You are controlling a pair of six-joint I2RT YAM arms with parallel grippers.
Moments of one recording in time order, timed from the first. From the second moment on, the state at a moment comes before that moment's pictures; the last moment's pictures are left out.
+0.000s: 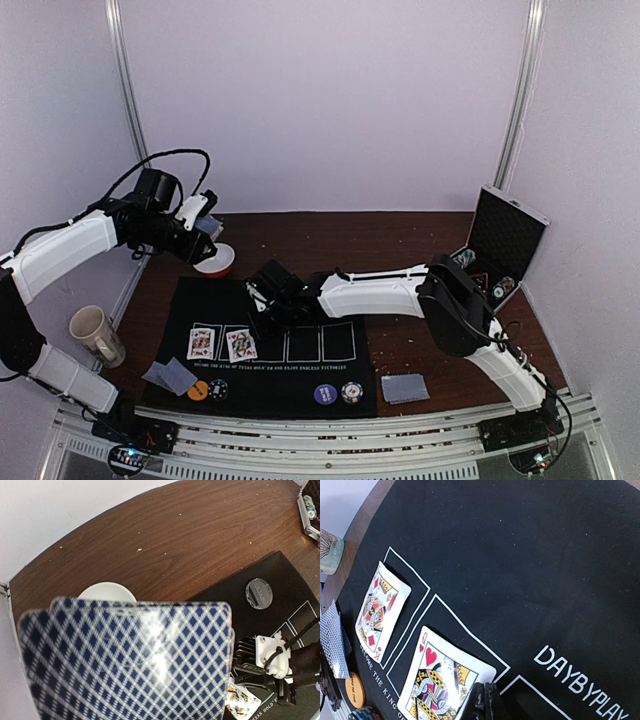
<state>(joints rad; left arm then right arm) -0.33 1.38 1.18 -0.63 0.13 0.18 1.08 2.49 2.01 -0.38 -0.13 0.51</state>
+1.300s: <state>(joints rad) -0.33 1.38 1.18 -0.63 0.13 0.18 1.14 2.41 1.89 -0.36 -0.13 0.54</state>
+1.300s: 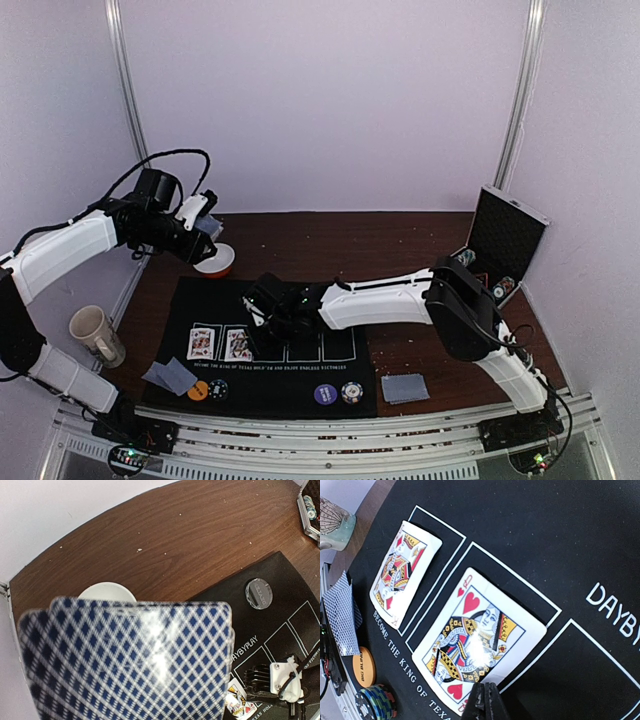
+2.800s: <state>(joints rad) -0.65 1.42 1.25 -0.71 0.35 0.40 0.81 1.80 1.43 0.09 -0.58 0.58</state>
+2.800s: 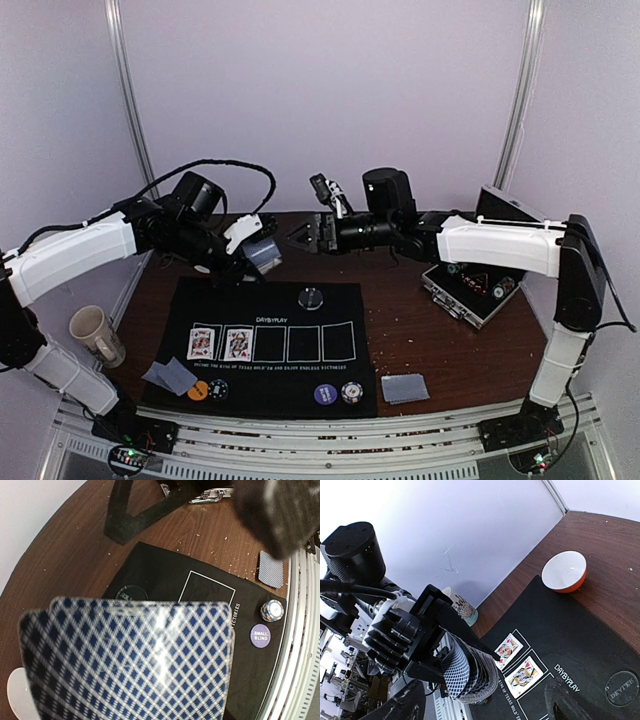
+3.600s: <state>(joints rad) -0.66 1.42 1.25 -0.73 0.30 0.41 0.85 2.02 1.67 -0.05 -0.54 0.53</state>
